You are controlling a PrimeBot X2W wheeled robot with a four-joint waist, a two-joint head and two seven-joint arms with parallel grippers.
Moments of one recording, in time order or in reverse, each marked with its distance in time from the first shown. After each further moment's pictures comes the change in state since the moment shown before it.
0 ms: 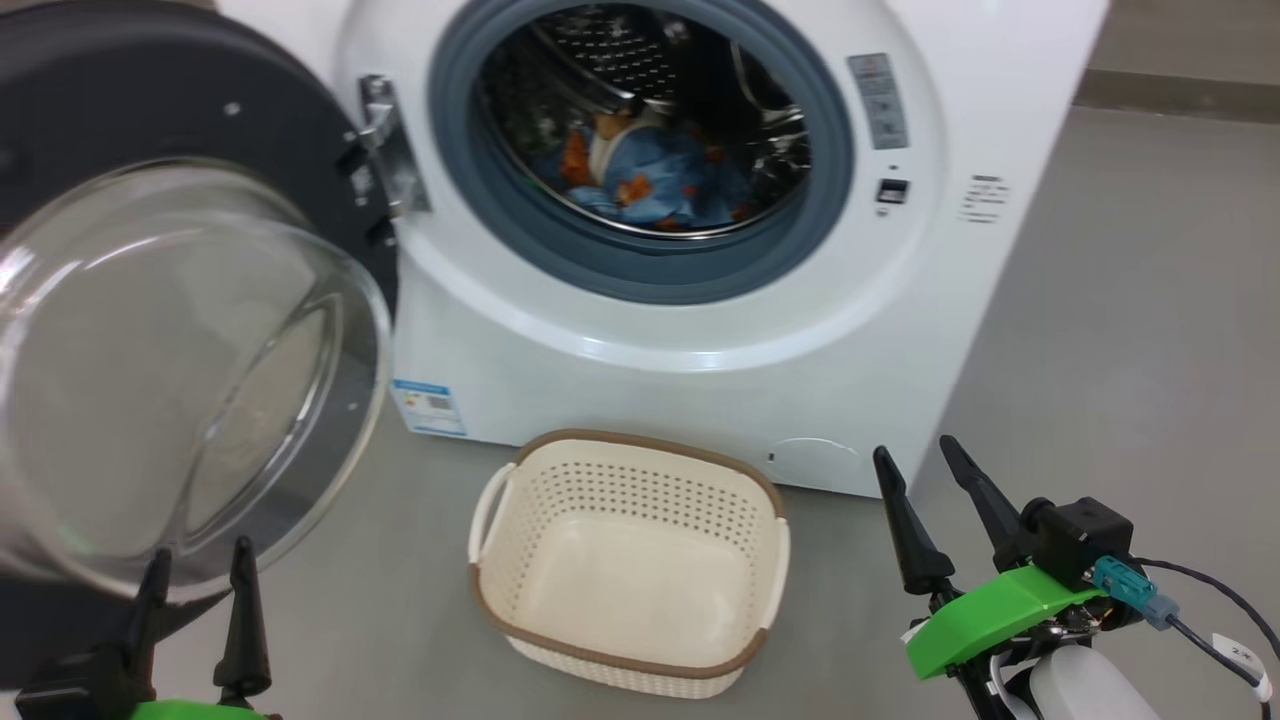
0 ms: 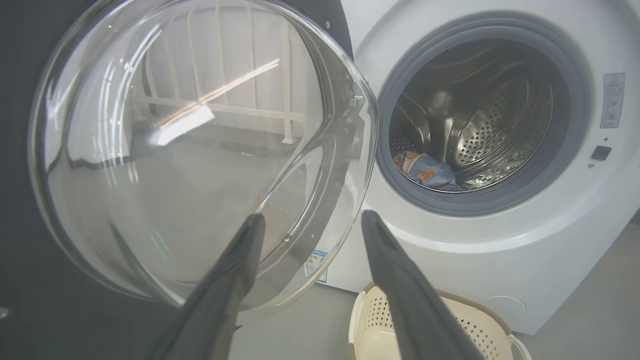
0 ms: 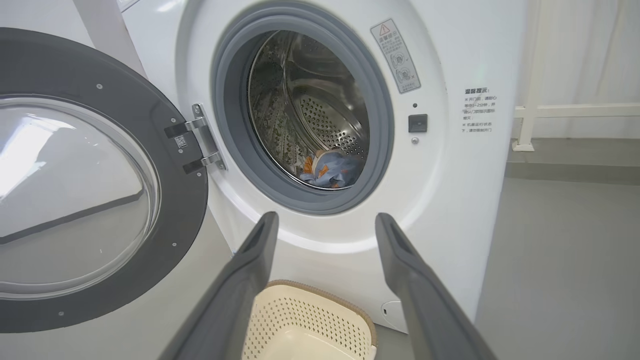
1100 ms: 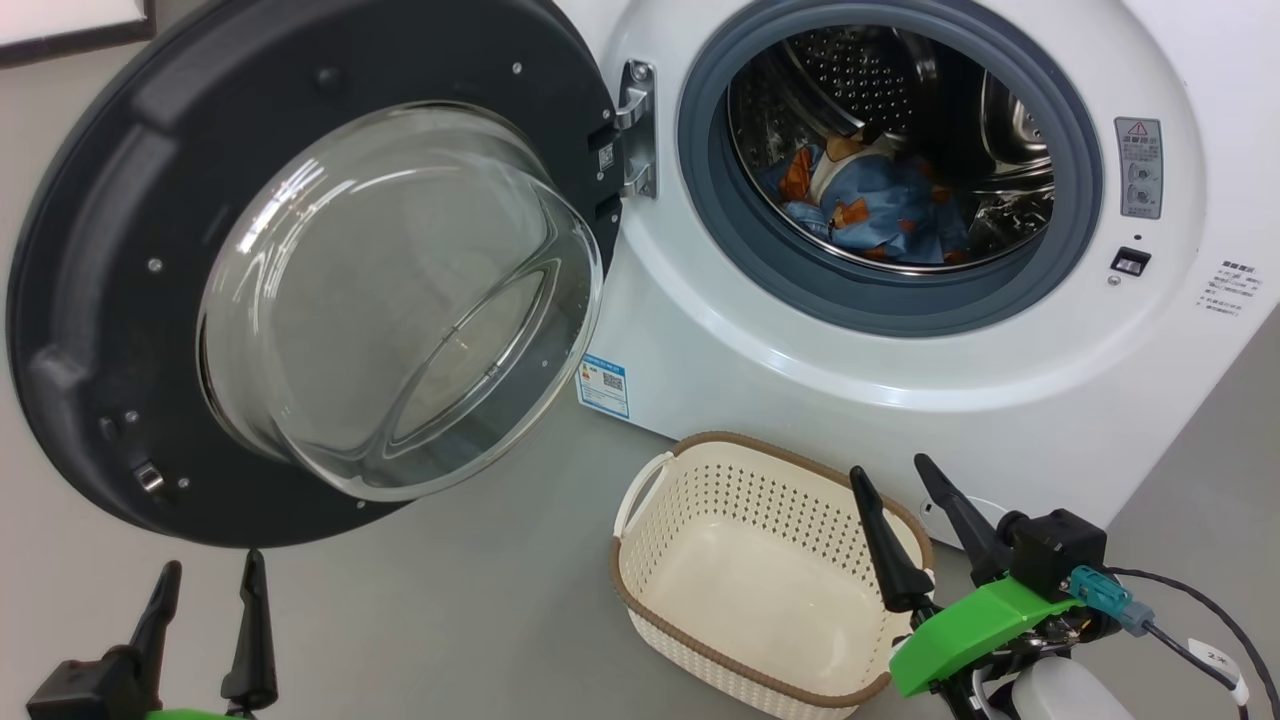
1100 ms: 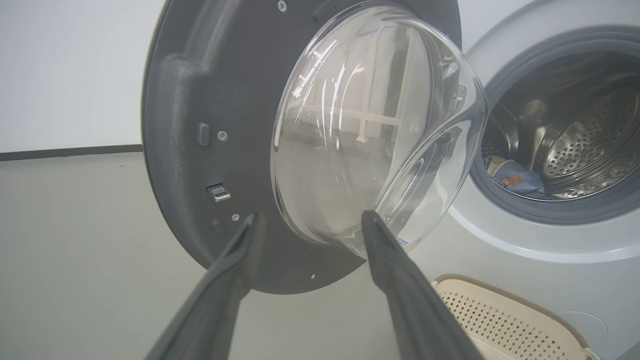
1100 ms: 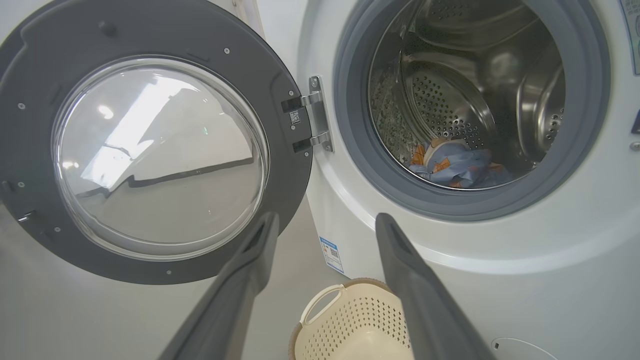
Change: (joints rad) left arm 0.023 0.015 -0.022 -0.018 -0.002 0.025 0.026; right arm 0.000 -0.002 0.055 0.025 0.033 0.000 0.000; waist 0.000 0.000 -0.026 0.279
